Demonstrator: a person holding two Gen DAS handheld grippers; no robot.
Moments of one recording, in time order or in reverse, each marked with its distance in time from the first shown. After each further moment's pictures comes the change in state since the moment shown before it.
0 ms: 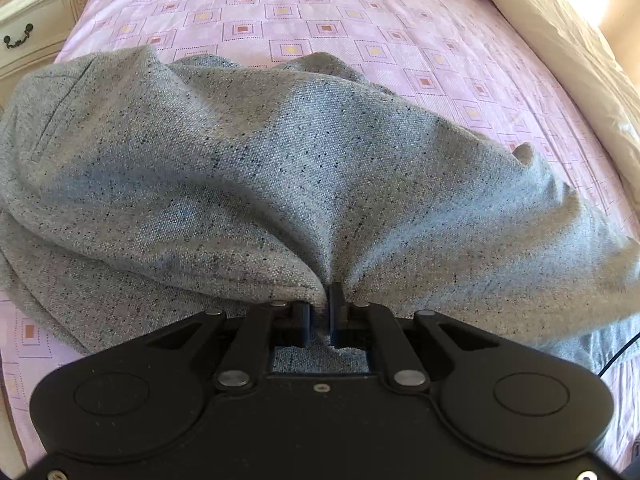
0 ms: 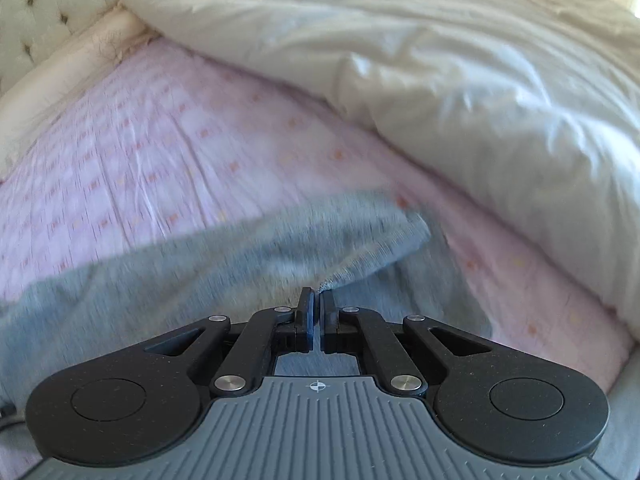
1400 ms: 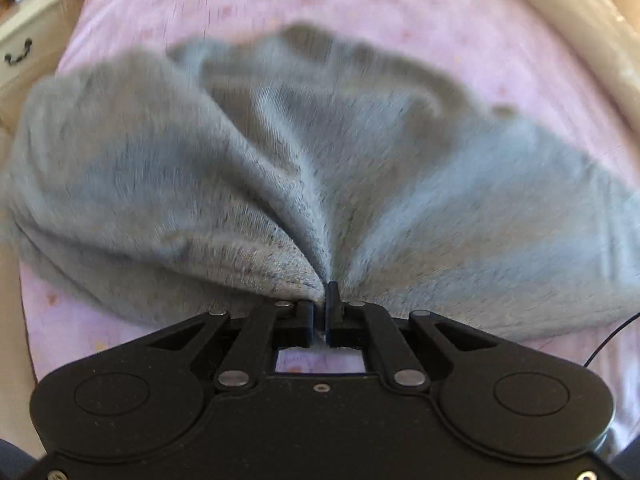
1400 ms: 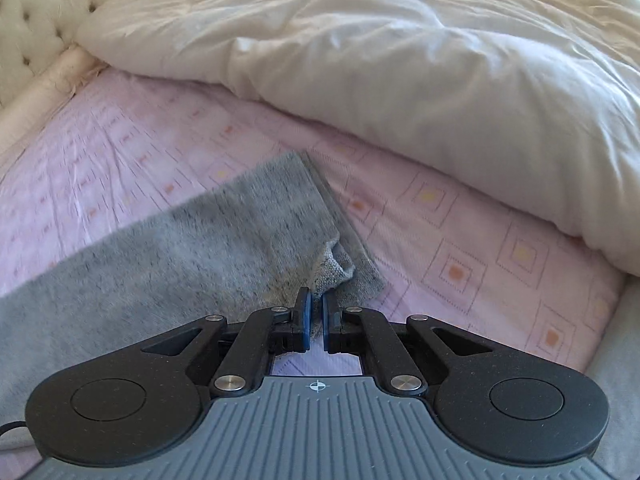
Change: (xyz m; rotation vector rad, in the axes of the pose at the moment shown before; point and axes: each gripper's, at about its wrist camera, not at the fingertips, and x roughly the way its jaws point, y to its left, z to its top) left arm -0.008 -0.038 -0.024 0.080 0.090 0.084; right arm 0.014 -0.073 -0.044 0.127 -0.129 -0.047
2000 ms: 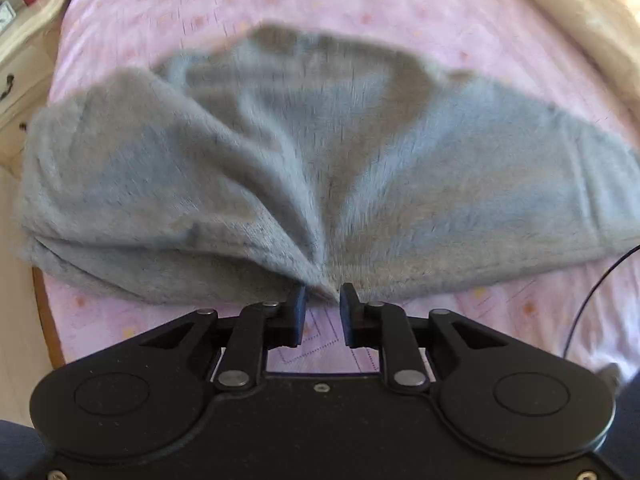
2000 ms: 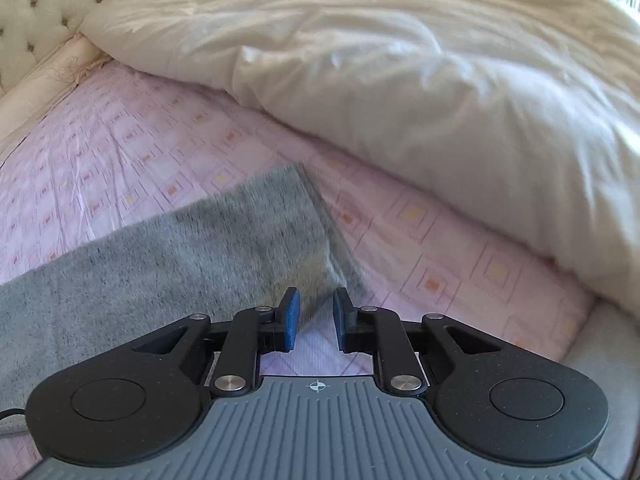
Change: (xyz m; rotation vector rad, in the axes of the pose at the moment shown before) left arm -0.051 -0.008 -0.003 0.144 0.022 -0.005; right arm -0.033 0.004 0.017 -0.058 -0.030 -0.029
